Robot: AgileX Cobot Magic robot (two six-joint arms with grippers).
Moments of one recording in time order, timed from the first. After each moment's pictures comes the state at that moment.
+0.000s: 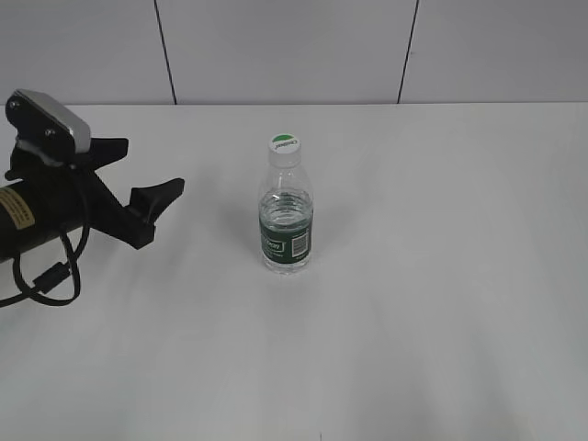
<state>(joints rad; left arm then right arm) -0.16 1.85 -0.54 0.52 -0.99 0.03 0.06 -0.01 -0.52 -0.01 1.09 -0.10</state>
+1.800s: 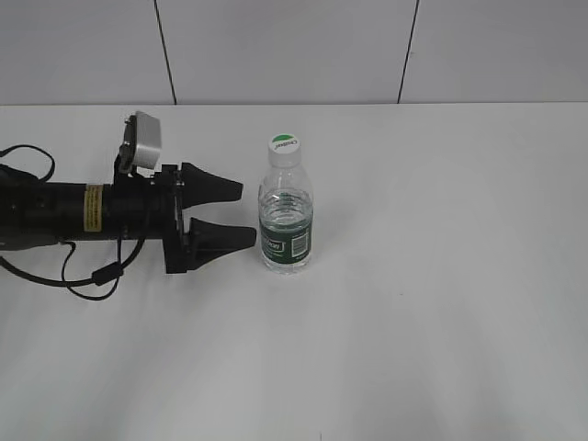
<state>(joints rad) -0.13 2.20 -0.98 1.37 -1.19 -0.54 0.06 -0.01 -0.52 -0.01 1.09 -0.10</state>
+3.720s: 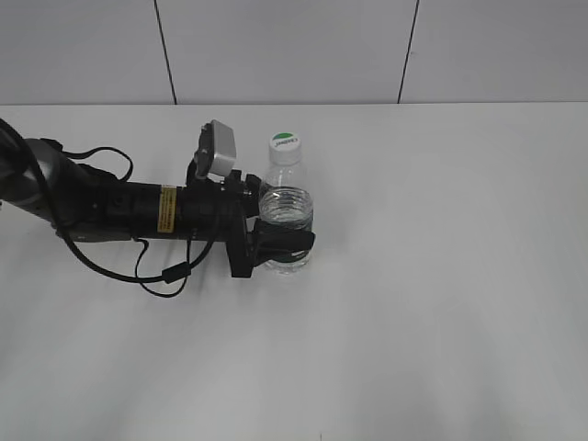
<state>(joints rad) -0.30 2.32 -1.17 1.33 -1.13 -0.60 0.06 -0.01 -0.52 -0.01 1.09 -0.10</state>
